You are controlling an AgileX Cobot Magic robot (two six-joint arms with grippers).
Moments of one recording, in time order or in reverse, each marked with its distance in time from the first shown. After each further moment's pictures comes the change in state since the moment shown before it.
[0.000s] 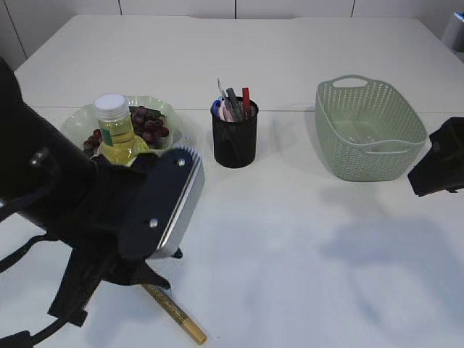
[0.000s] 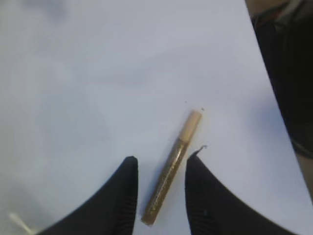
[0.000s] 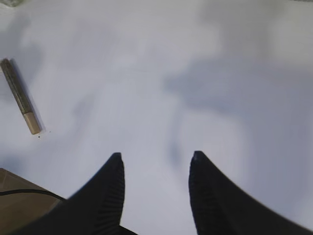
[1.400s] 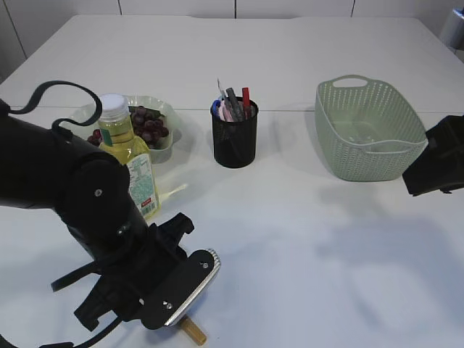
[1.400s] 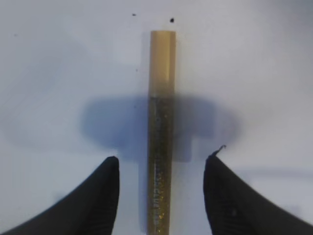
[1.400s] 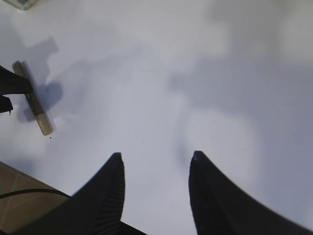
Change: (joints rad) left arm 0.000 0.339 -0.008 0.276 -0.139 0.226; right arm 0.002 0.000 0.000 0.037 0.002 0.000
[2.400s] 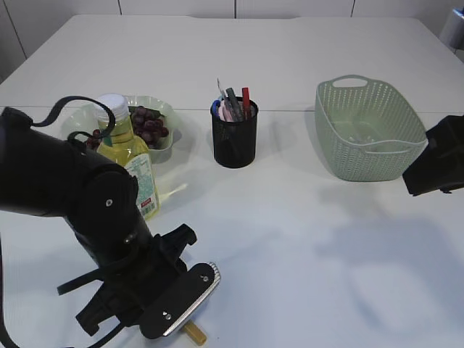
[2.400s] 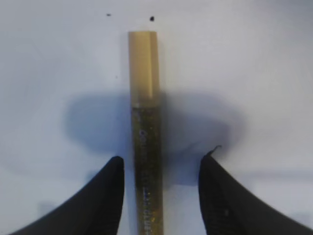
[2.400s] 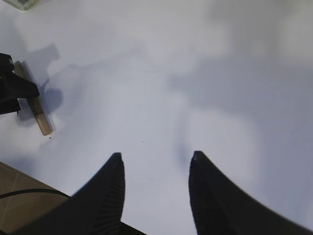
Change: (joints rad) left arm 0.000 0.053 -0.002 0.000 -0.011 0.049; right arm 0.000 0.000 0.000 0.000 0.000 -0.002
